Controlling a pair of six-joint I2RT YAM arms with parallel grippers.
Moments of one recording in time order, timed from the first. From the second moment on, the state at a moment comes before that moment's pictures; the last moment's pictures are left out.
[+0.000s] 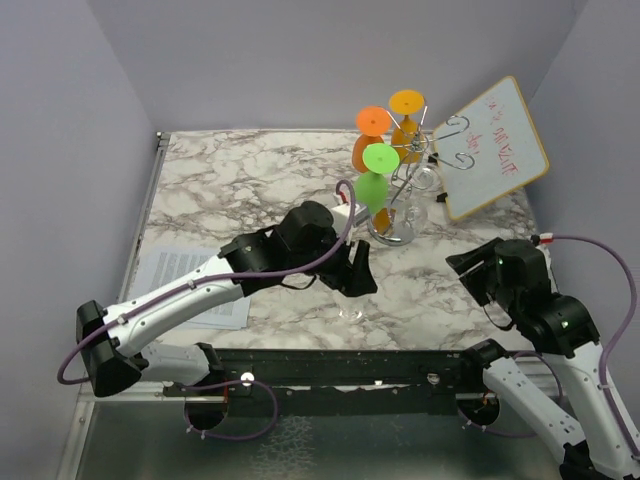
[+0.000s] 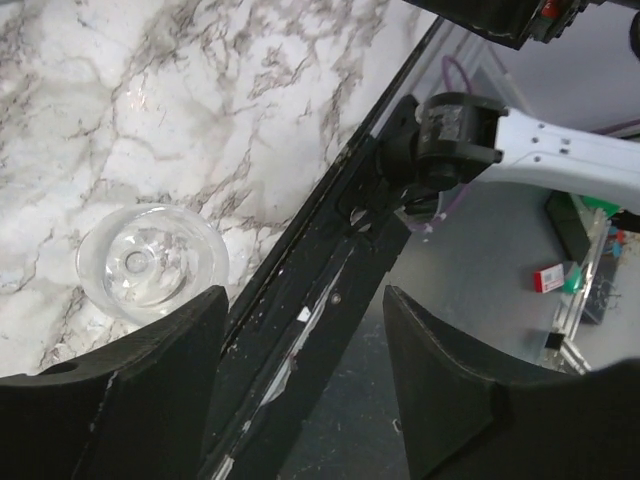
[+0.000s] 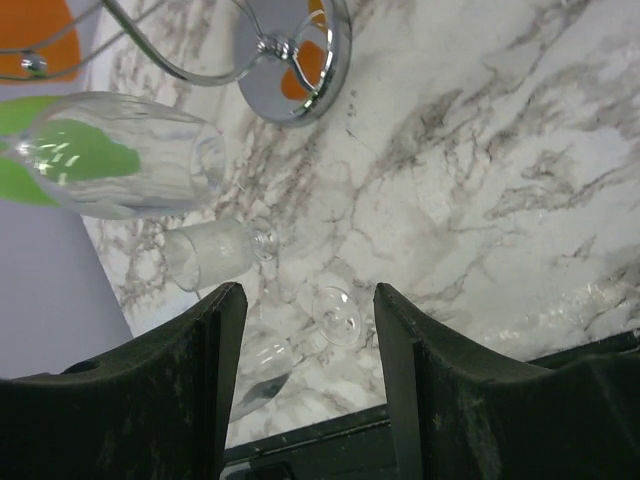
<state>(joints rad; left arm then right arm) -0.99 1.22 1.21 -0.51 0.32 -0.51 0.40 0.57 0.95 -1.04 0.29 1.16</state>
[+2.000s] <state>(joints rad) -1.11 1.55 1.35 -0.71 -0.04 -0.43 0.40 0.59 0.70 -0.92 0.11 1.36</state>
